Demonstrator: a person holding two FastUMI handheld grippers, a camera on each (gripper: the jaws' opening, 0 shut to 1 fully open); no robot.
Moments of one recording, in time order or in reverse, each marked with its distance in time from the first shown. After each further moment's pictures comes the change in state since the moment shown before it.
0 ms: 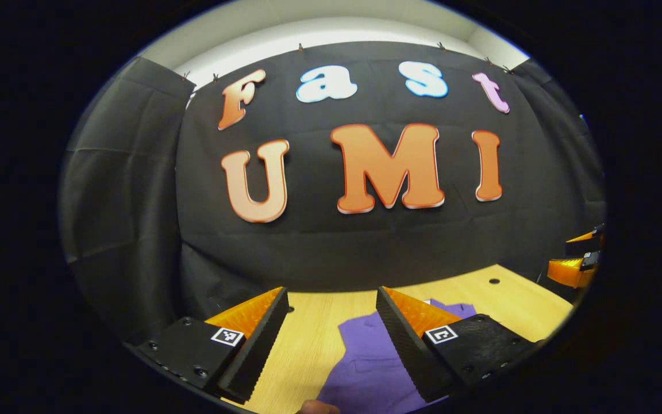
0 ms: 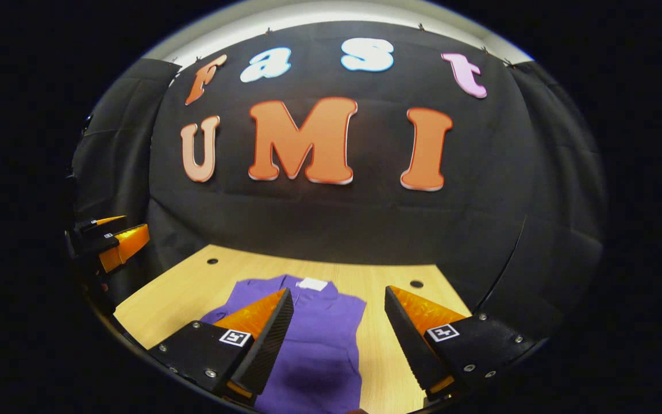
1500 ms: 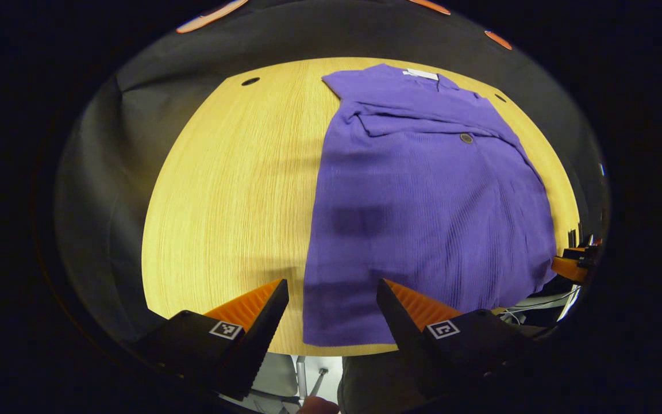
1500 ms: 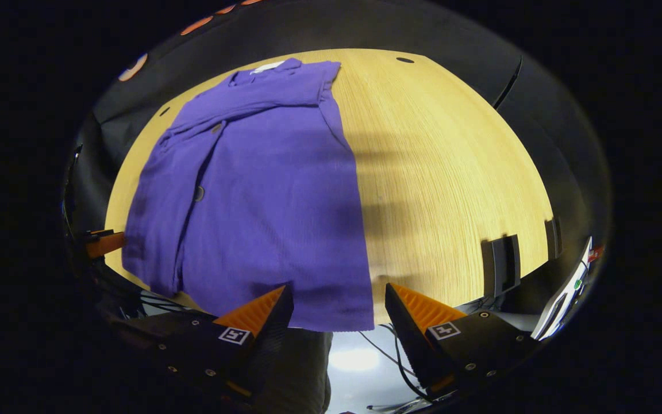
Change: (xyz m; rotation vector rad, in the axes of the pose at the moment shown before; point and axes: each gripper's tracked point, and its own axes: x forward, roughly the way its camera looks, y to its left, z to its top) left arm -0.063 0.005 -0.348 0.054 1.095 -0.192; right arm -0.079 -0.016 -0.324 0.145 0.991 -0.047
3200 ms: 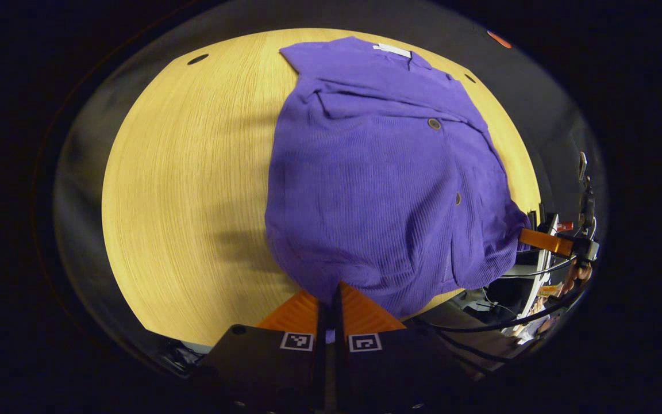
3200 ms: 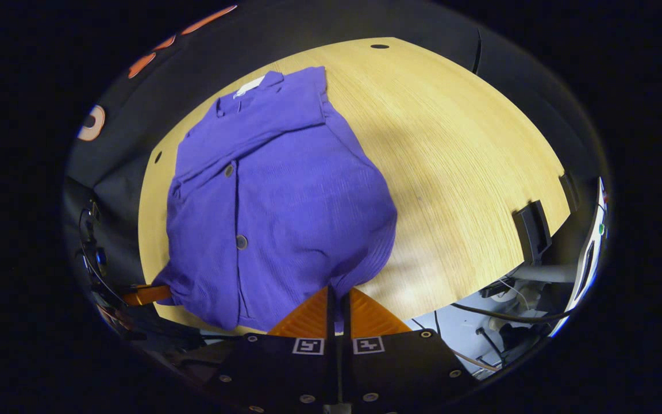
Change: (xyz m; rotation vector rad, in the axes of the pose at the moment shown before) left arm -0.012 -0.014 0.035 0.083 0.192 -0.282; right arm -0.036 0.077 0.061 0.320 0.000 0.132
